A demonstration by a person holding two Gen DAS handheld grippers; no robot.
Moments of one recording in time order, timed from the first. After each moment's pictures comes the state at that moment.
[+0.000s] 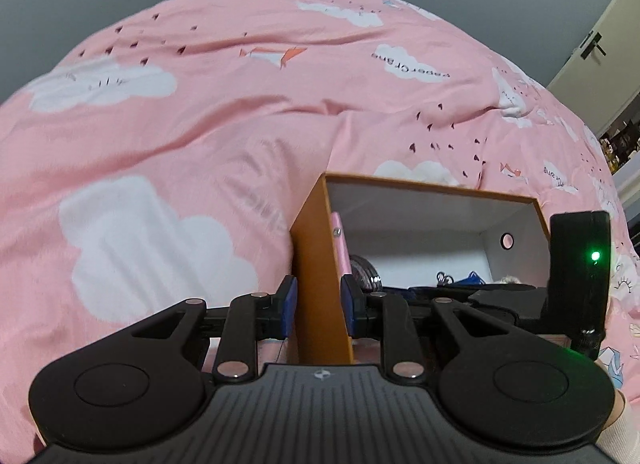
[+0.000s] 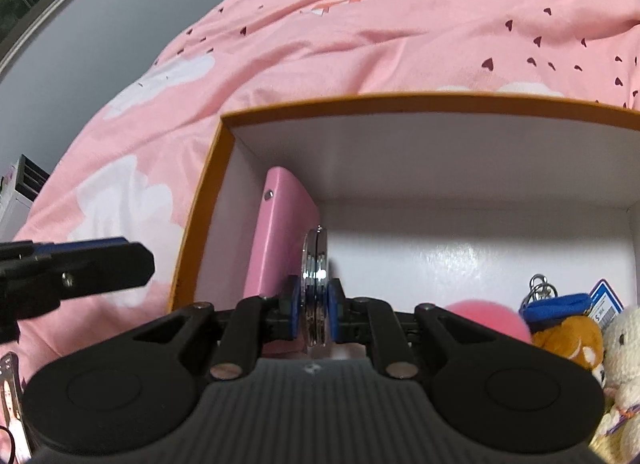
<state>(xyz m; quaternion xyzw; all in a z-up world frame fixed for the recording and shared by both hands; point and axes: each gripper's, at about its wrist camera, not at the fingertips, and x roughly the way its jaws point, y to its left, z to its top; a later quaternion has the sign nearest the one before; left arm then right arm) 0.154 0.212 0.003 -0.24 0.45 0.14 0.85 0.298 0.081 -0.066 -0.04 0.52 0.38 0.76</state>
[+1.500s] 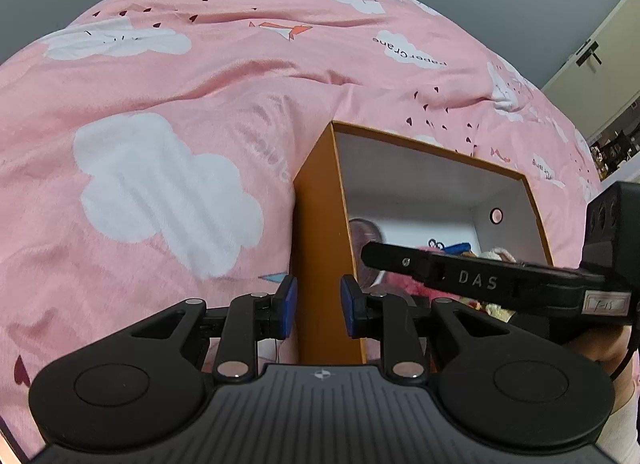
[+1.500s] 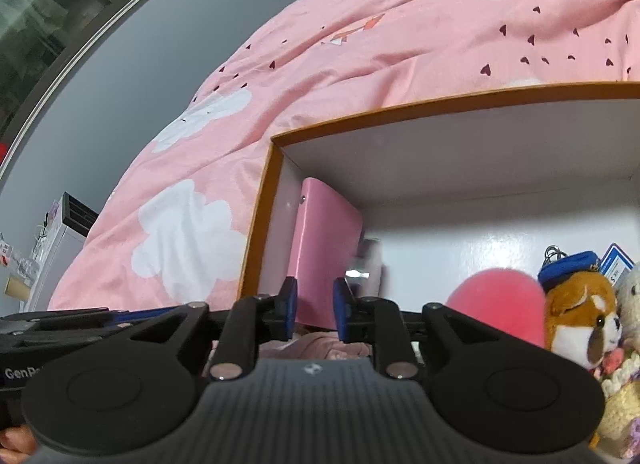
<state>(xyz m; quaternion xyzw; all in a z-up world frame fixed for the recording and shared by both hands) 0.114 0.200 -0.008 -0.27 0.45 0.12 0.84 0.279 0.047 -0.044 0.04 0.50 0.42 0.75</state>
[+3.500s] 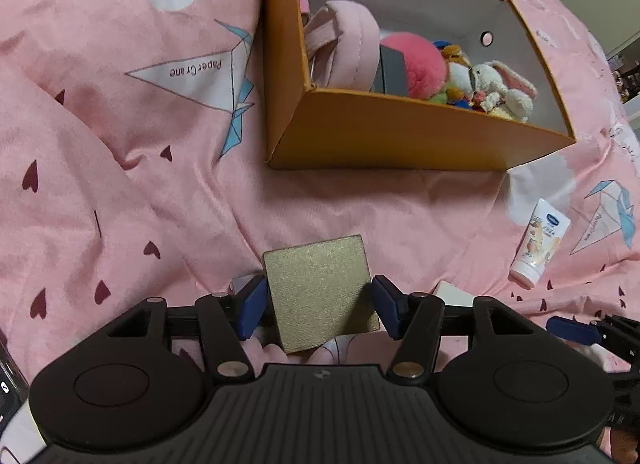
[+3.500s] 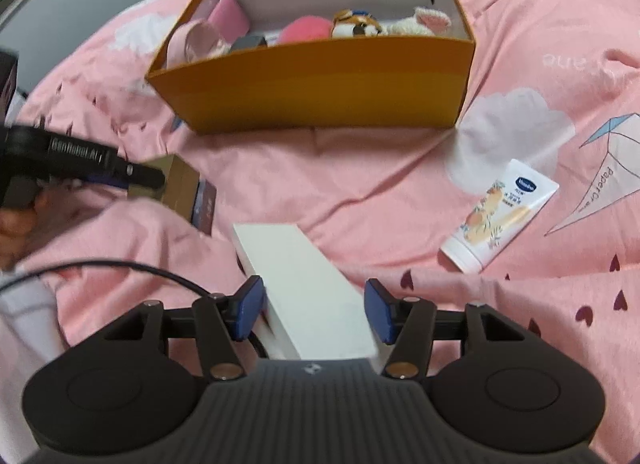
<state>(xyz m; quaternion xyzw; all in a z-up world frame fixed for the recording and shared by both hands) 0.044 0.086 -0.061 -0.25 0.58 0.11 0.77 0.104 -0.177 -0.054 -0.10 0.55 0.33 0.76</state>
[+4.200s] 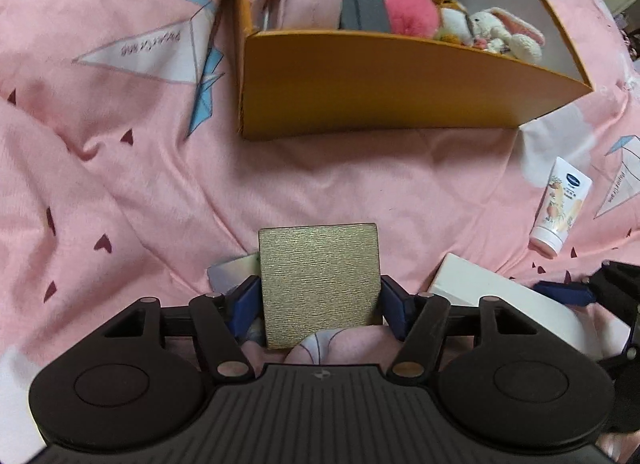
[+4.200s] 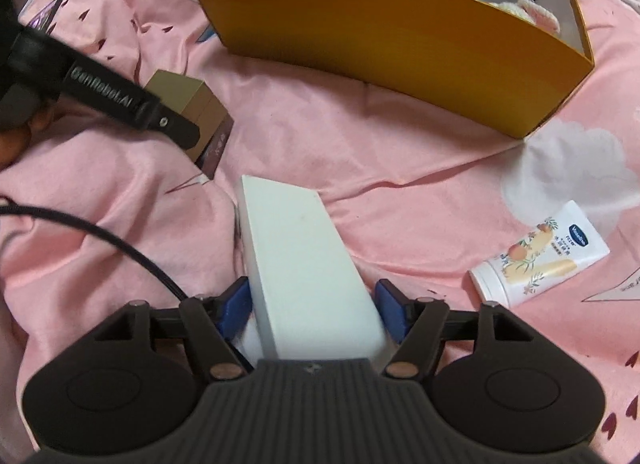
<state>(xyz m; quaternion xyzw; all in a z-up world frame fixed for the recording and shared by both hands) 0.057 0.064 -0.084 -0.20 0.61 0.09 0.76 0.116 -0.137 -0.089 -0.22 0.56 0.39 0.70</state>
